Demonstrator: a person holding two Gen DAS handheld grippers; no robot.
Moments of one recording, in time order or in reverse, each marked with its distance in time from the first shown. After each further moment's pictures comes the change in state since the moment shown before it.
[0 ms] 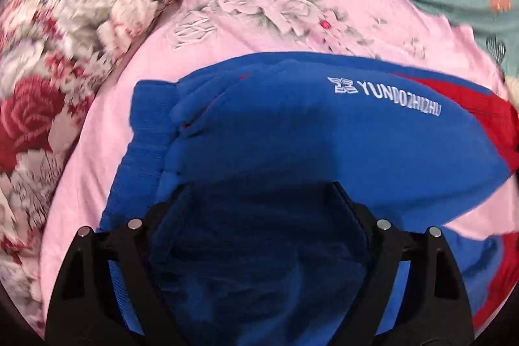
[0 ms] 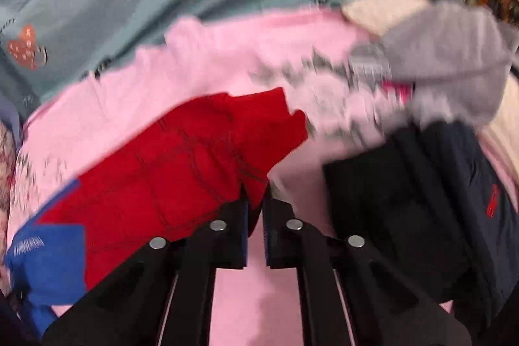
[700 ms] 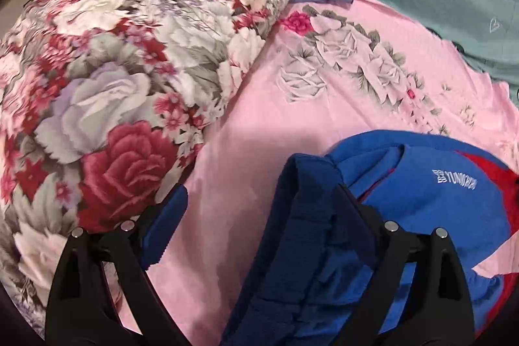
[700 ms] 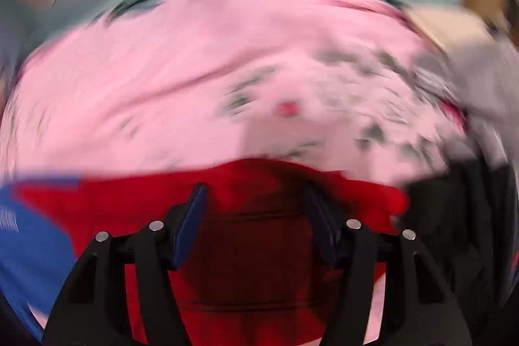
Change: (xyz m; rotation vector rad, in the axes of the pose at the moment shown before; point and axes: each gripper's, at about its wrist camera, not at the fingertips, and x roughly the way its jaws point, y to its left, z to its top) left arm -0.010 0.099 0.040 -0.137 -0.065 0.103; right arm 0.051 0.057 0.010 -0.094 -0.003 -0.020
